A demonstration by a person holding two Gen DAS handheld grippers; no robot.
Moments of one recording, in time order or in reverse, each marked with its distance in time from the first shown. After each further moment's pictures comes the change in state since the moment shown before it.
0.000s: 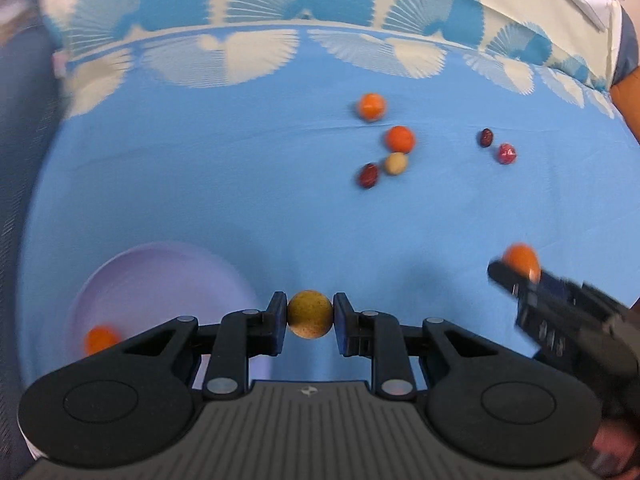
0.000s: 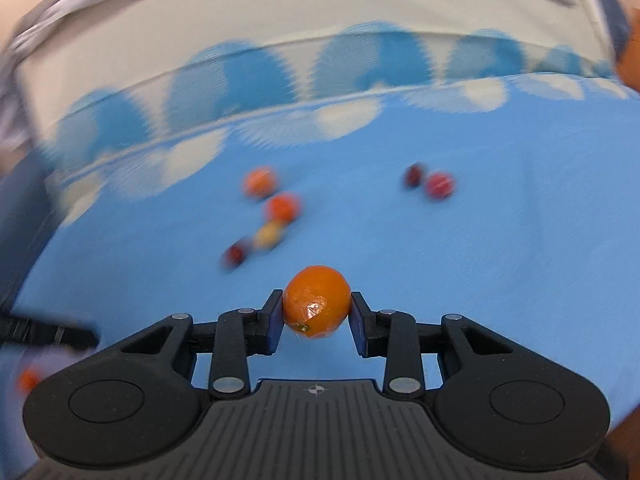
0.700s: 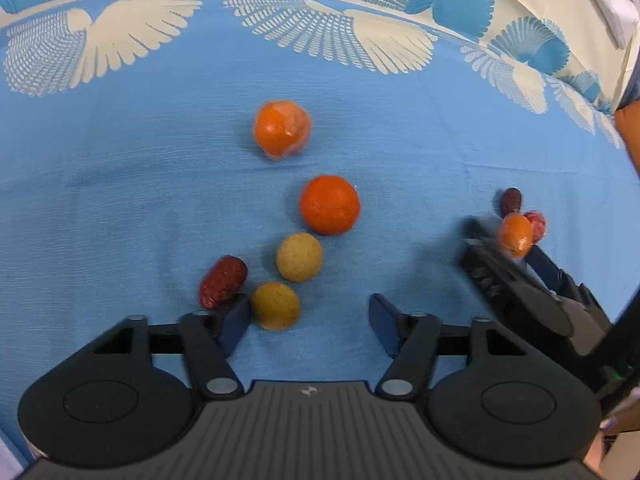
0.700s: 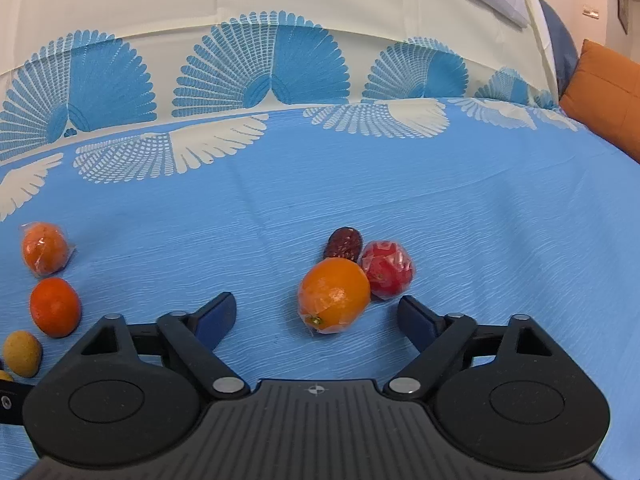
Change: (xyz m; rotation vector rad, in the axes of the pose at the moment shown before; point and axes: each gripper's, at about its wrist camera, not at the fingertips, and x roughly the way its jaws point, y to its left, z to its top) left arm 0.187 -0.093 0.116 -0.039 0.042 -0.108; right arm 0.184 -0.087 0.060 0.018 -0.159 -0.361
